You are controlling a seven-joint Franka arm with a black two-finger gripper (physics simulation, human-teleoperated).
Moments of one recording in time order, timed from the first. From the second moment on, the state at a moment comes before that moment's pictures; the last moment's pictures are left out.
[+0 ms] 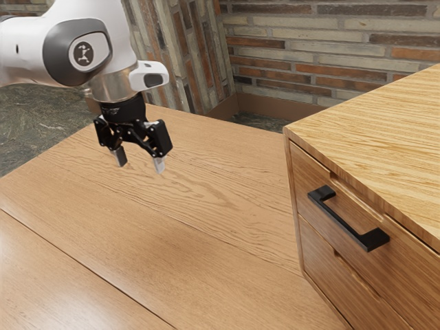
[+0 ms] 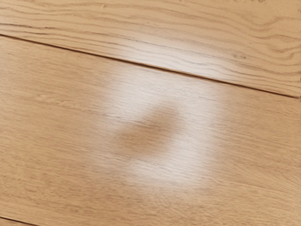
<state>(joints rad) -0.02 0.05 0.18 -1.45 0.02 1.46 -0.05</state>
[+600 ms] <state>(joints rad) 0.01 -0.22 0.03 -1.44 -0.04 1.45 -0.46</state>
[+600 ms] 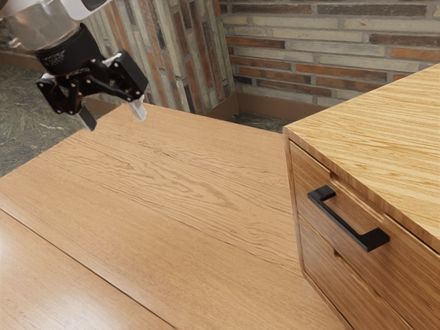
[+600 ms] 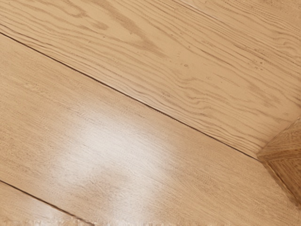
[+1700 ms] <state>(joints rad) -0.06 -0.45 -0.37 -2.00 -0.23 2.13 -1.54</state>
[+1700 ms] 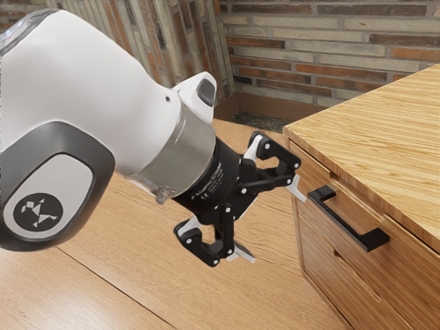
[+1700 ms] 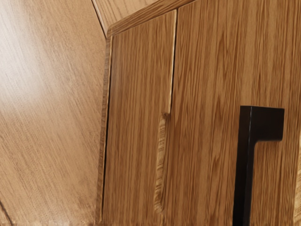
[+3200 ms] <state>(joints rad) -0.04 -0.32 -0.43 -2.04 -0.20 2.34 -1.73</state>
